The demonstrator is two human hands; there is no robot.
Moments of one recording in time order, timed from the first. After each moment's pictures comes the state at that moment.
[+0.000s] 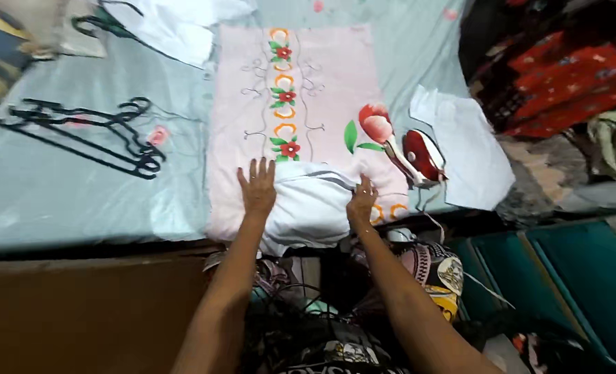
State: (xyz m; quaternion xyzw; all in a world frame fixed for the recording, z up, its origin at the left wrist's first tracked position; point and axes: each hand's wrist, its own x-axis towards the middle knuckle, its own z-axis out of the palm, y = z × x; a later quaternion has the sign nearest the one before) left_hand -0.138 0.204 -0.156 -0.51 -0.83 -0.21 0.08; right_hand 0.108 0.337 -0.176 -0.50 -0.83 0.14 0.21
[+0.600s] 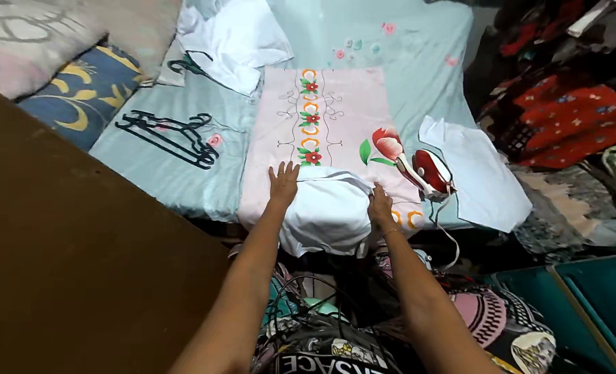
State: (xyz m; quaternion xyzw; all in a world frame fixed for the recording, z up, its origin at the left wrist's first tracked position) left_hand -0.149 0.207 -0.111 -0.50 -0.85 -0.15 -0.08; right_hand 0.117 0.356 -0.123 -0.48 -0.83 0.26 0.06
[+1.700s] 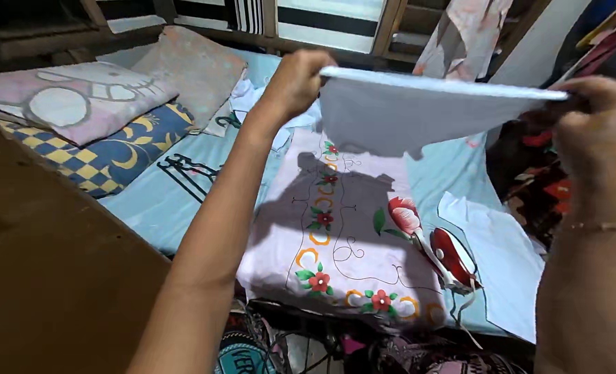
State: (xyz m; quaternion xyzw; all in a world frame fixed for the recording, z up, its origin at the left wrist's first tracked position) left_hand -0.208 0.247 0.269 -0.61 -0.71 -0.35 0.10; right_hand 0.118 0.489 0.257 -0.29 -0.86 0.10 0.41
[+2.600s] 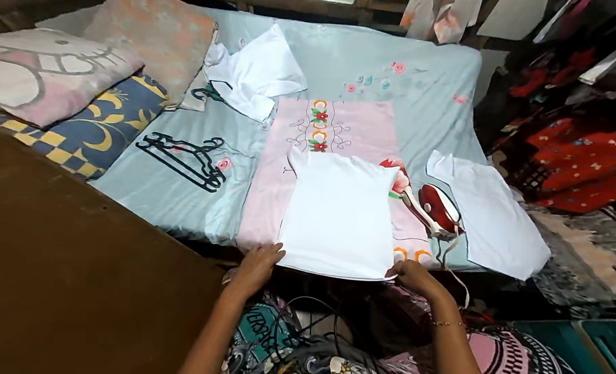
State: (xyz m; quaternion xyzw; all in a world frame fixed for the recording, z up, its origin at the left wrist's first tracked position) left_hand -0.092 0.065 -0.029 -0.56 -0.78 -0.07 -0.27; right_hand 0.205 0.337 -0.040 -0.35 -0.84 0.35 -0.21
